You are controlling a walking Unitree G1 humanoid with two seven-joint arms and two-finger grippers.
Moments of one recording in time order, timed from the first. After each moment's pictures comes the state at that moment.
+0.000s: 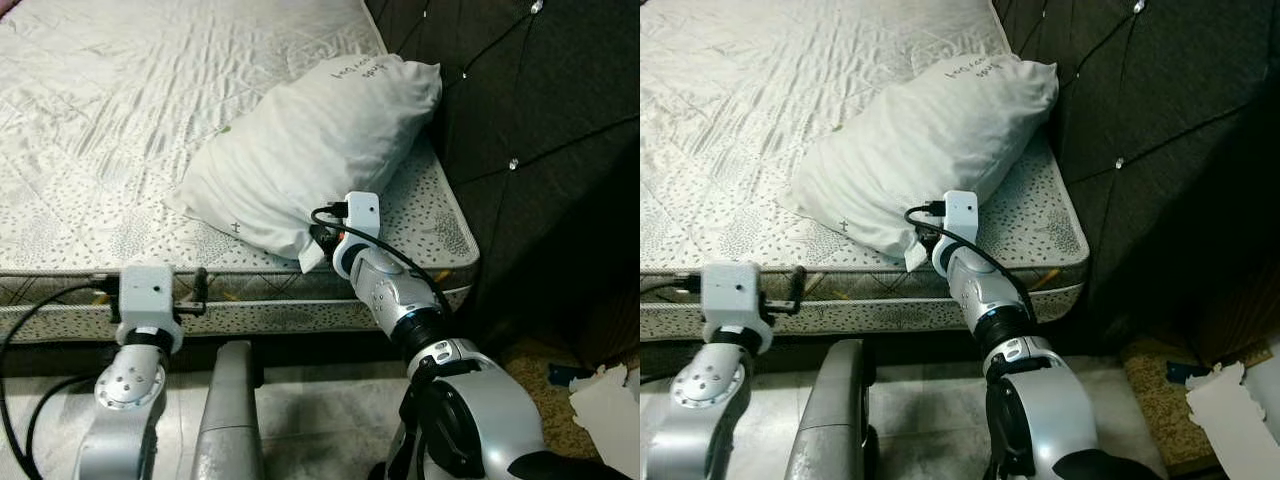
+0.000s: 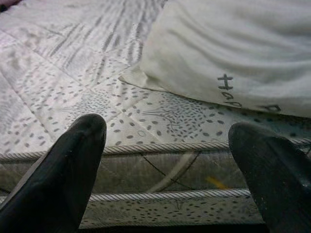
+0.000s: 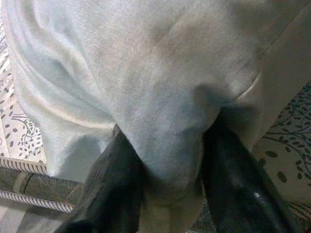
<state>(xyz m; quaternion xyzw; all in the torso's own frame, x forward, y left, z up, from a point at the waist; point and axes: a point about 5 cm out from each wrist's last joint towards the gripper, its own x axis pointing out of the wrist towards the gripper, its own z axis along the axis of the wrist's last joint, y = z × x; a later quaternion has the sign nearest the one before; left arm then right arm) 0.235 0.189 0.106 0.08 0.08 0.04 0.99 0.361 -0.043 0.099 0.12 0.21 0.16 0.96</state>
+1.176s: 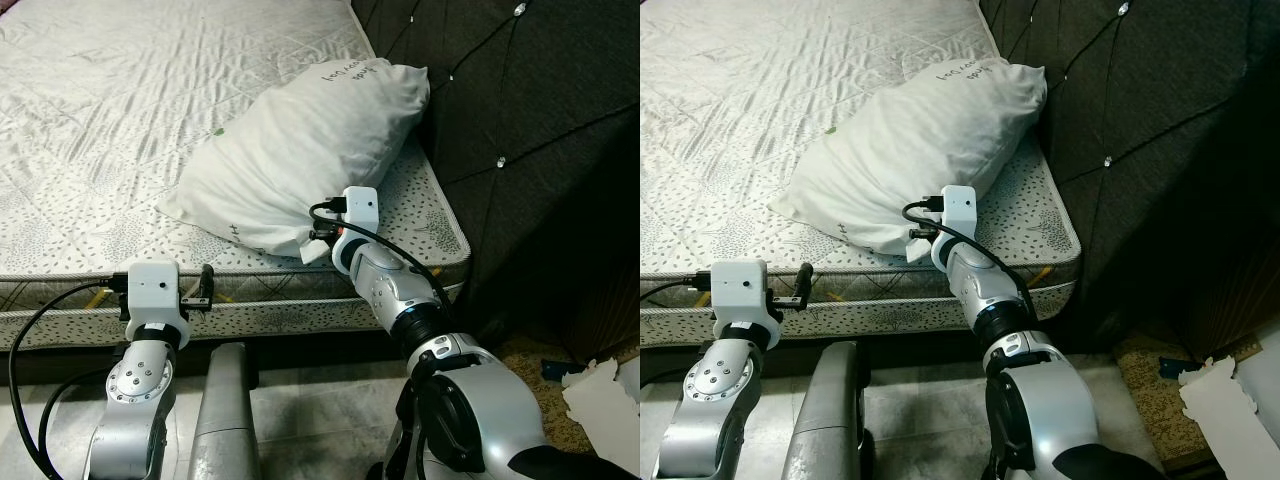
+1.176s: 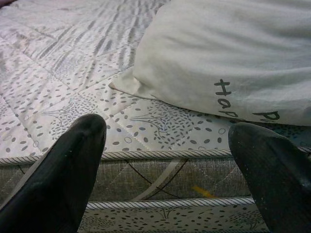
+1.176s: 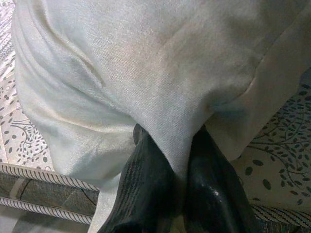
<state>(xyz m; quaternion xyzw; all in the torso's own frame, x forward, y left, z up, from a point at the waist) 0.242 0.185 0.103 0.06 0.07 0.05 0.99 0.366 -0.046 0.107 0.11 0.19 0.16 0.96</state>
